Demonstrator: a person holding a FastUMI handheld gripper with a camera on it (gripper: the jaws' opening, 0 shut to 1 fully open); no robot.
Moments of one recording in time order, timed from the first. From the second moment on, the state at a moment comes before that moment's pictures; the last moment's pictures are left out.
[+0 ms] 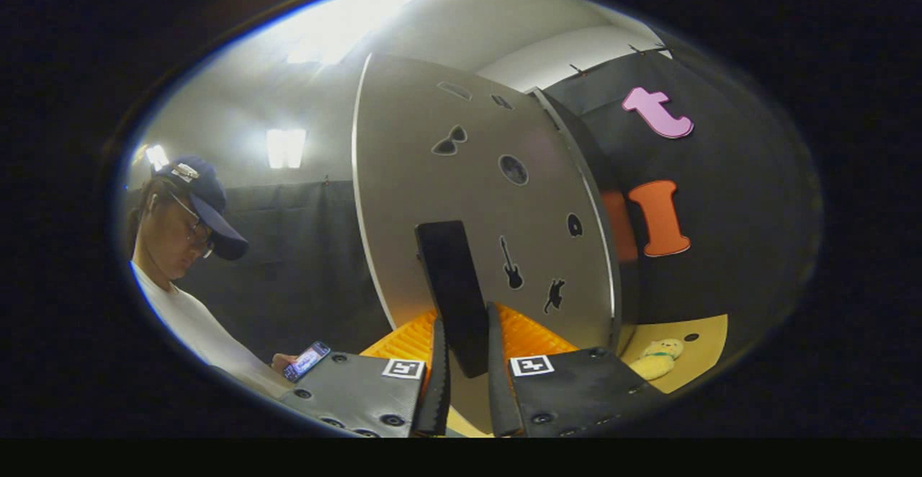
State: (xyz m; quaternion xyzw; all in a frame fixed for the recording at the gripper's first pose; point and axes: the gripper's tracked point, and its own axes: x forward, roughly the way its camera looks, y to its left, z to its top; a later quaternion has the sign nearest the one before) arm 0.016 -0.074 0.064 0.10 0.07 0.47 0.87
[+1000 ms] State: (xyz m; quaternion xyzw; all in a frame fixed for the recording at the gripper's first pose) arm 0.021 -0.126 0.062 0.08 0.02 0.25 0.96
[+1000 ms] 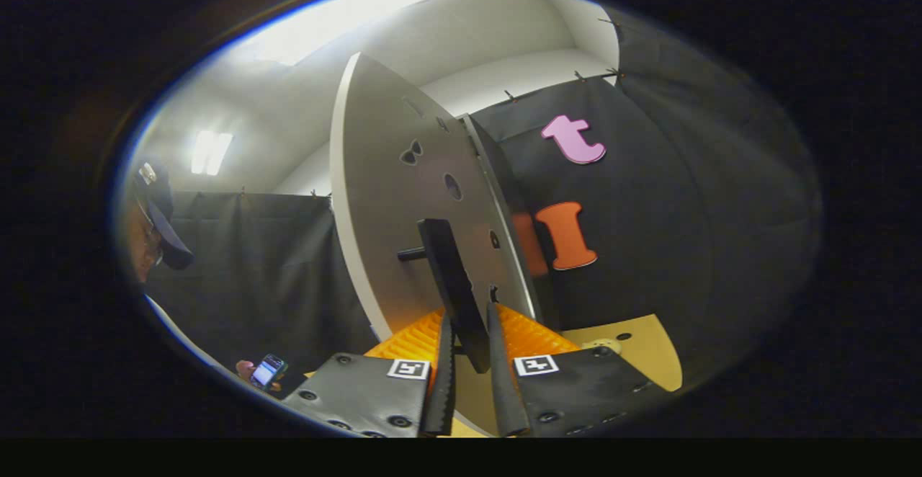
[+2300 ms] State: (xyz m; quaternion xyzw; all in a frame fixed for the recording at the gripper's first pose) arm 0.038 0.125 -0.206 -0.06 0.16 0.11 0.98
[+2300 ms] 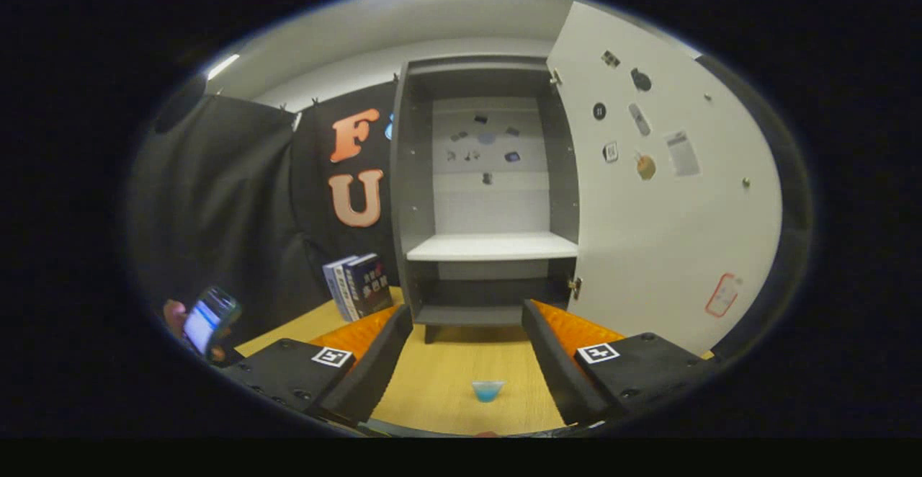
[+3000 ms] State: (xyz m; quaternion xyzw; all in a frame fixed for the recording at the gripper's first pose) arm 0.067 0.100 -0.460 -0.08 0.35 0.03 0.93
